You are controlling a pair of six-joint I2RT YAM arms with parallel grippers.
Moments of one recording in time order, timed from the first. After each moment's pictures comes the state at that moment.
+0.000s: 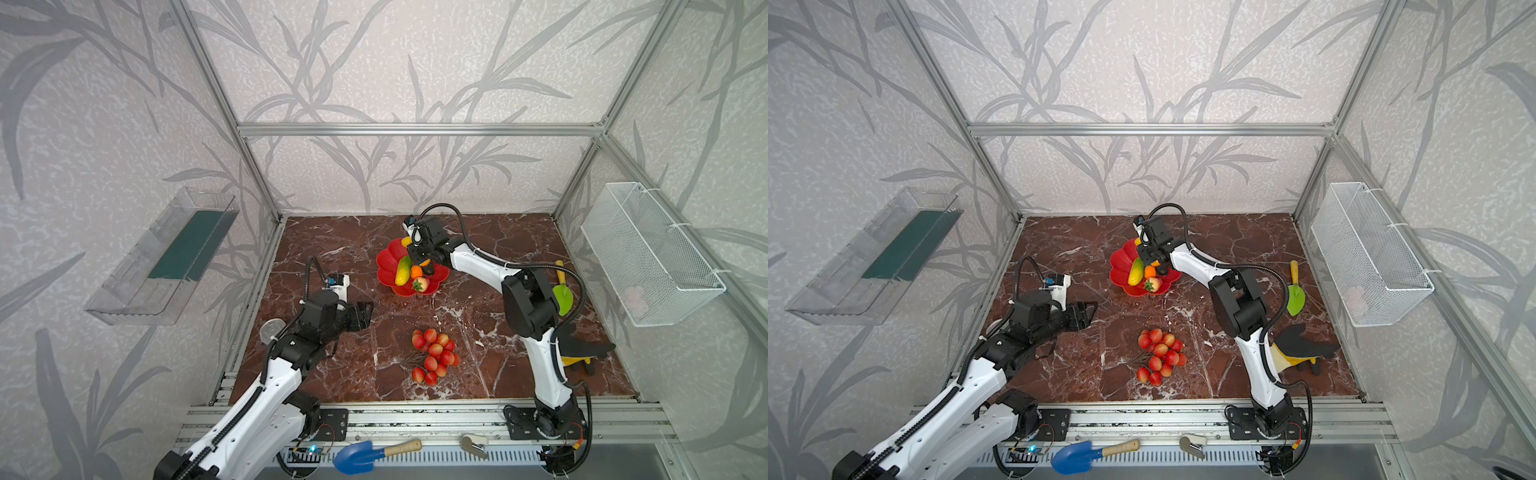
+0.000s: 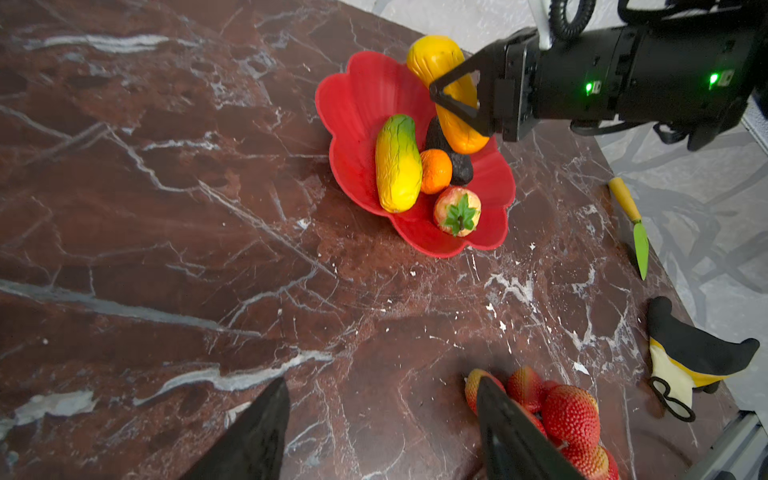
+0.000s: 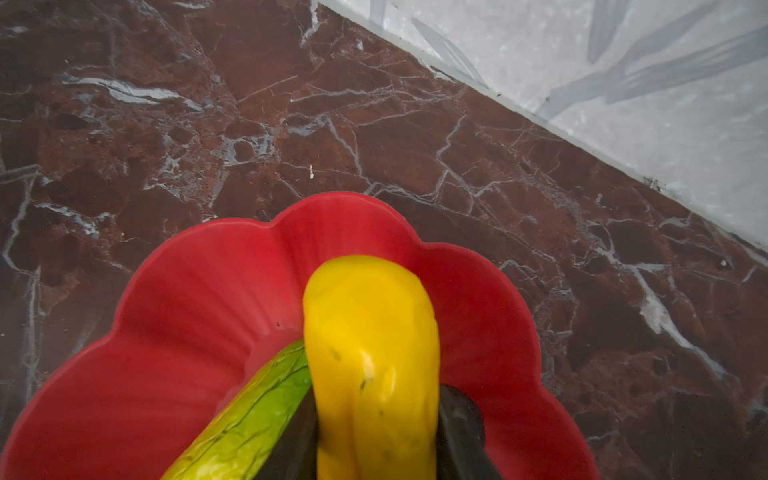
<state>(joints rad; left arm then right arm) -0.39 0.81 0.50 -0.30 0.14 -0.46 0.59 2.24 1.80 -0.33 0.03 -0.06</state>
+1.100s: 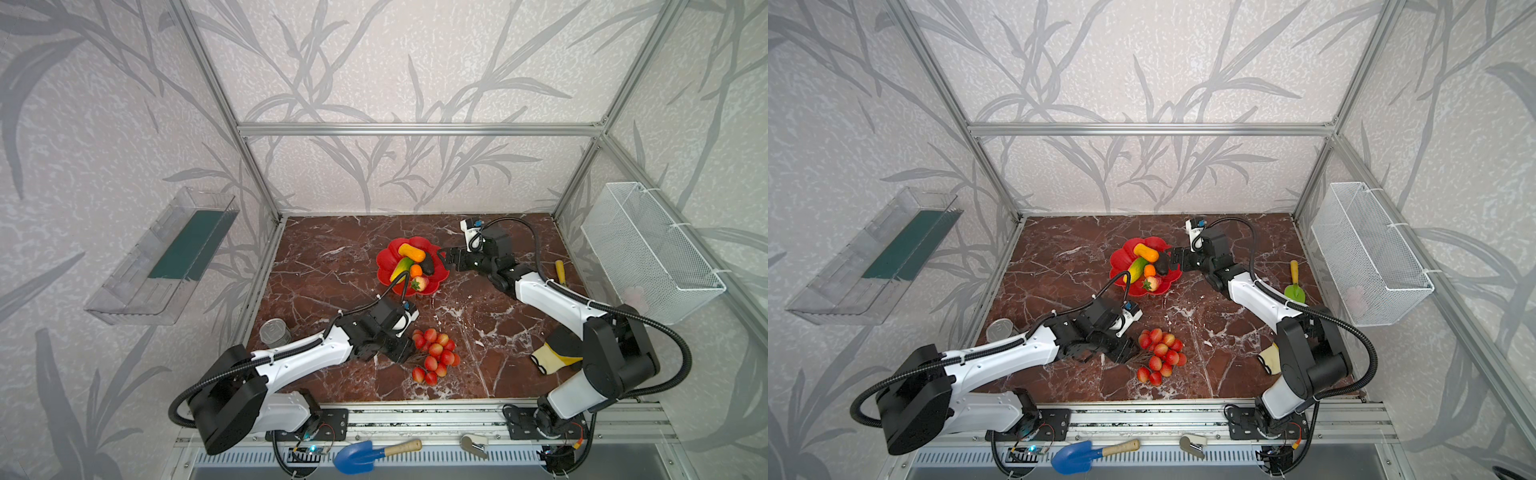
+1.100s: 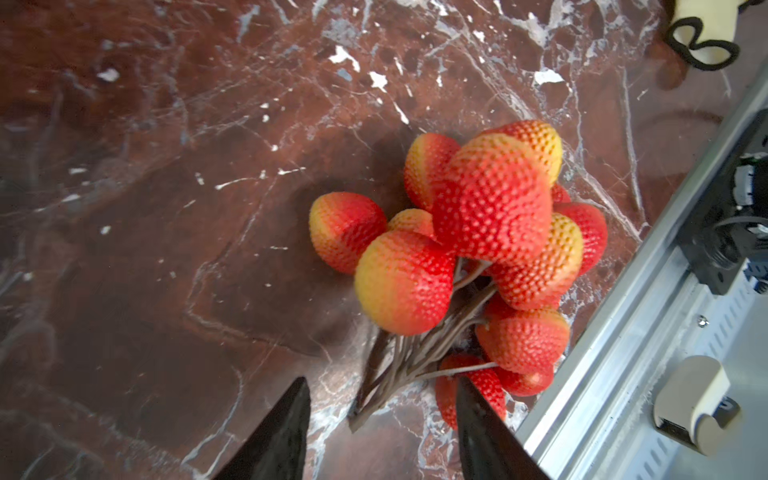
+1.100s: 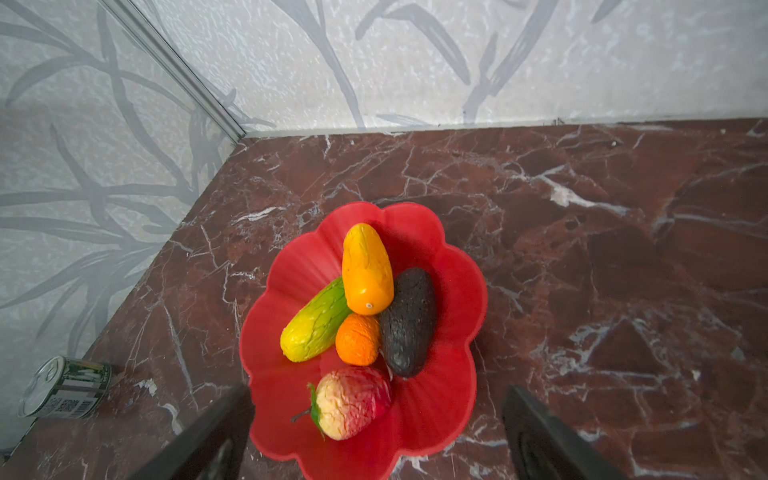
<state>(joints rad) -0.83 1.32 0.70 -0.39 0.25 -0.24 0.39 1.57 1.03 0.05 -0.25 0.33</state>
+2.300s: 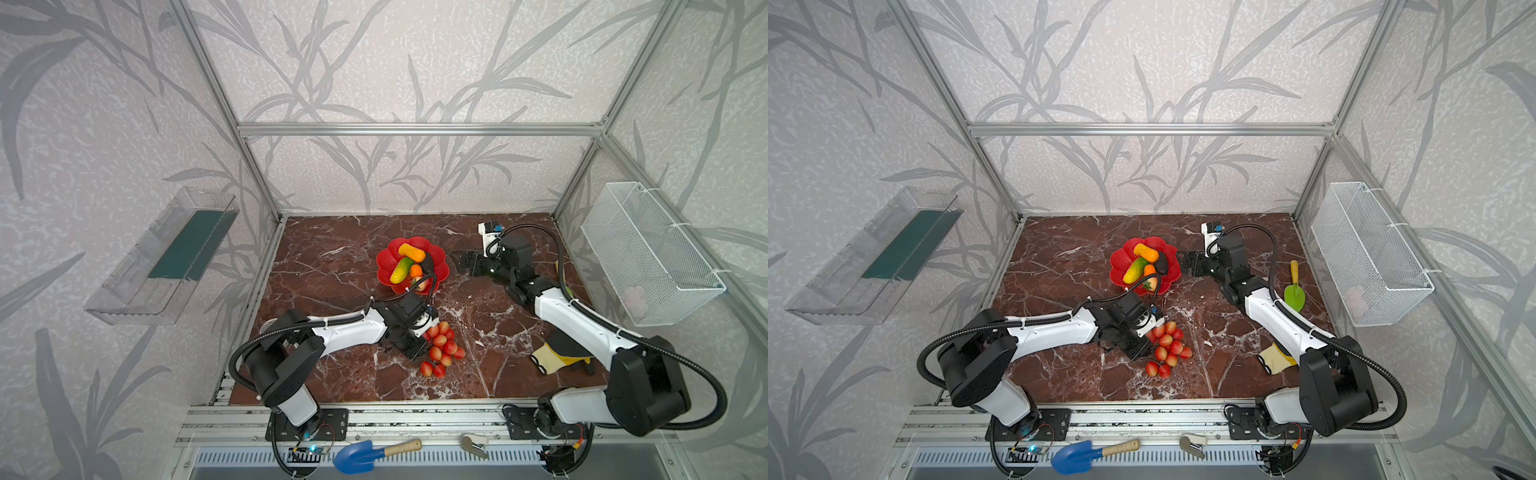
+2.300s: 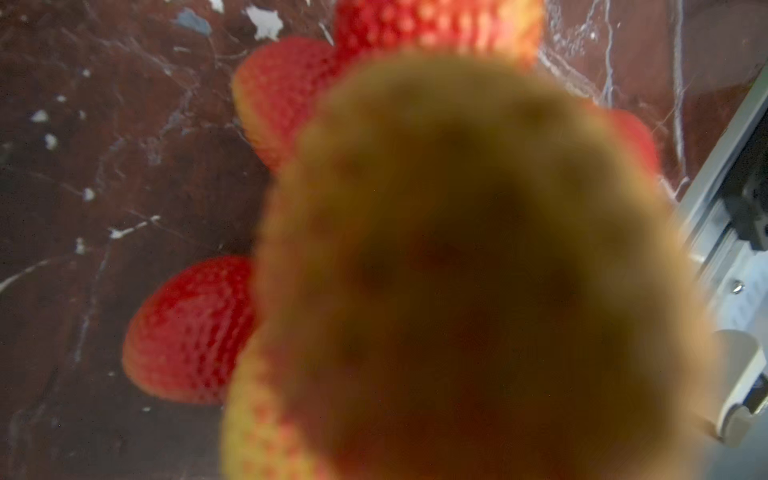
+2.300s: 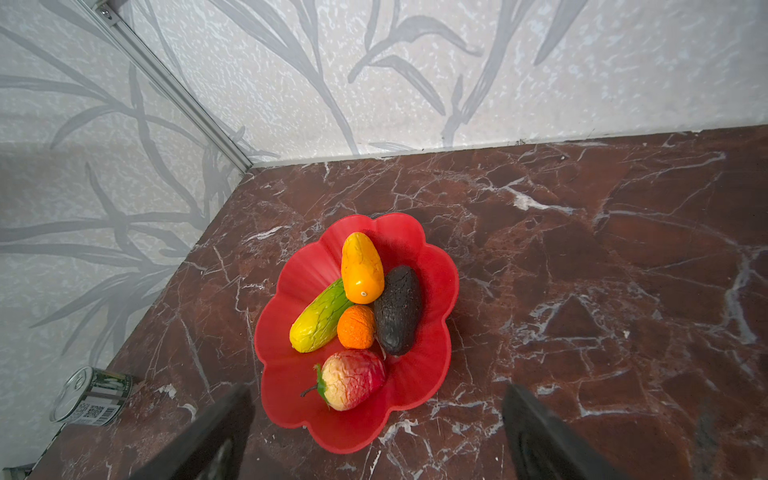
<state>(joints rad) -0.86 1.63 0.90 -0.47 0.32 -0.13 0.34 1.38 0.90 0.07 -0.24 0.35</state>
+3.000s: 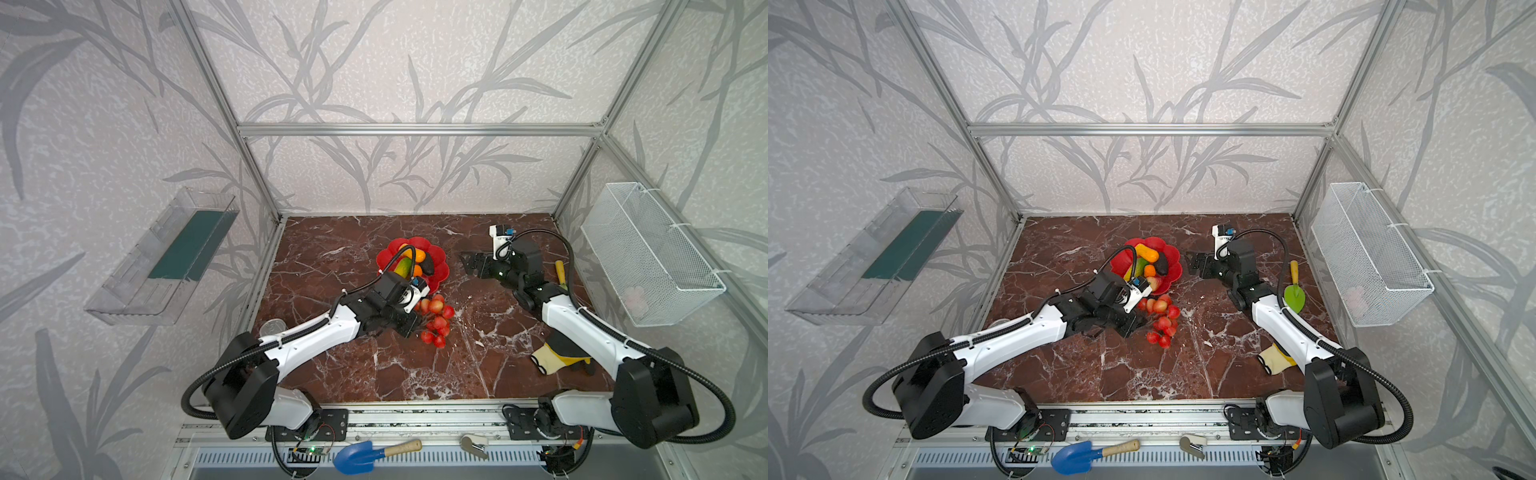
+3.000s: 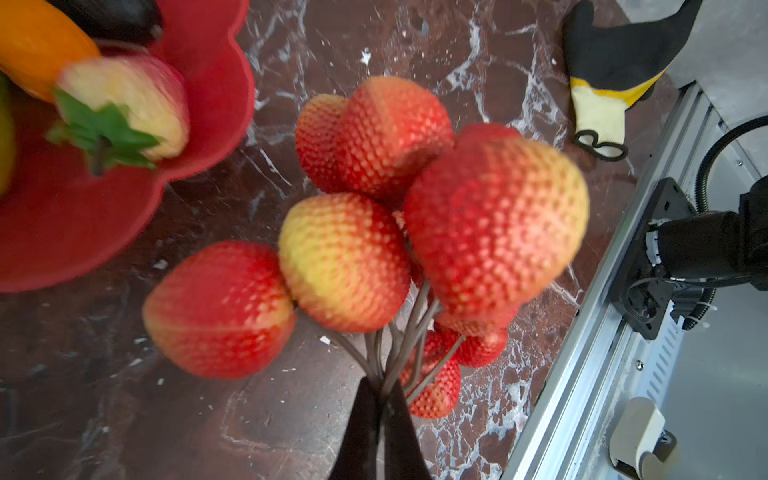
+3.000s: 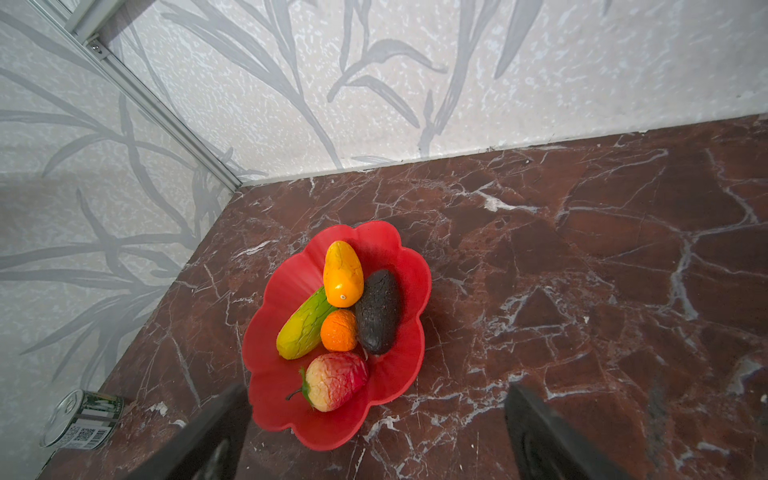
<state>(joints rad) -0.72 1.38 0.91 -0.40 0.31 -0.13 0.29 1.32 0.83 0.11 -0.25 0.38</state>
